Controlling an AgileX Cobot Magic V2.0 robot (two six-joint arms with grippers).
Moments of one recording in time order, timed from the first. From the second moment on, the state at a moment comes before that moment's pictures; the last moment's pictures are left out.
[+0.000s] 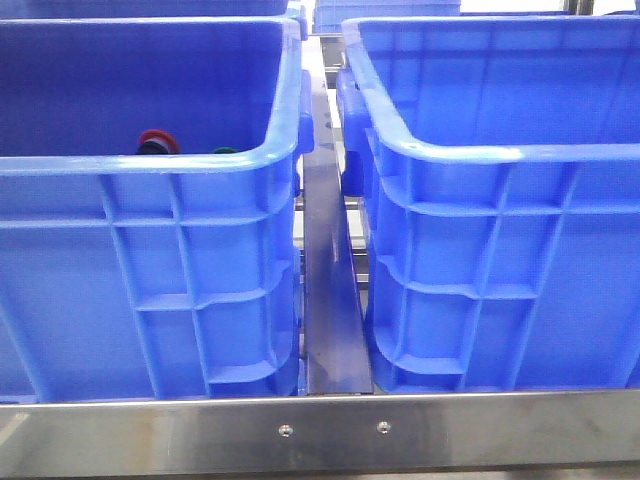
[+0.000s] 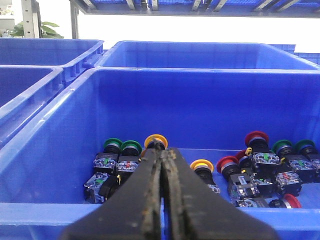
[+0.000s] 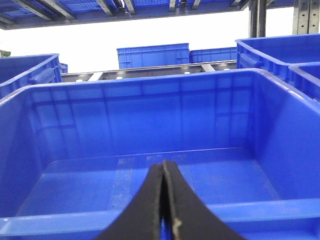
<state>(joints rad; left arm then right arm) 0.03 -0.01 0.00 0.12 -0.03 -0.13 0.00 -0.01 0.03 0.00 -0.10 0.09</state>
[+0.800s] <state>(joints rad) 0.03 0.06 -0.31 0.12 0.19 -0.13 0.00 -0.01 0.03 0.00 -0.10 0.09</state>
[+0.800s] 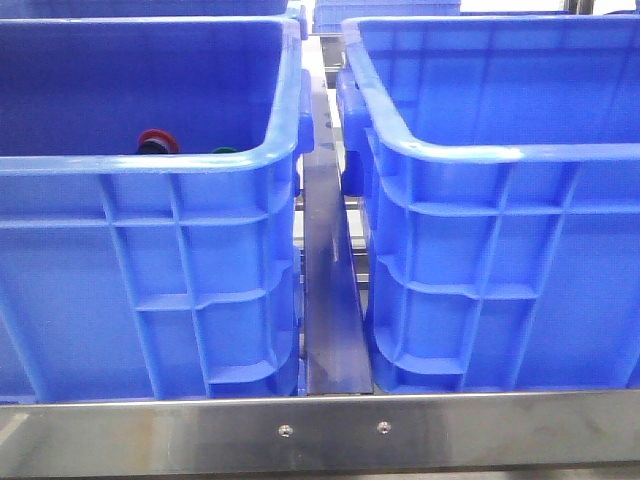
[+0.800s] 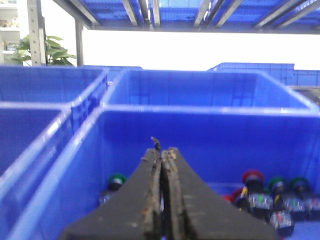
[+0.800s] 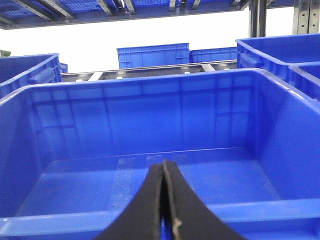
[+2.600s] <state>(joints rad) -0.22 1.13 -1.09 0.00 0.85 -0.11 0.00 -0.01 0.03 0.00 -0.10 0.09</state>
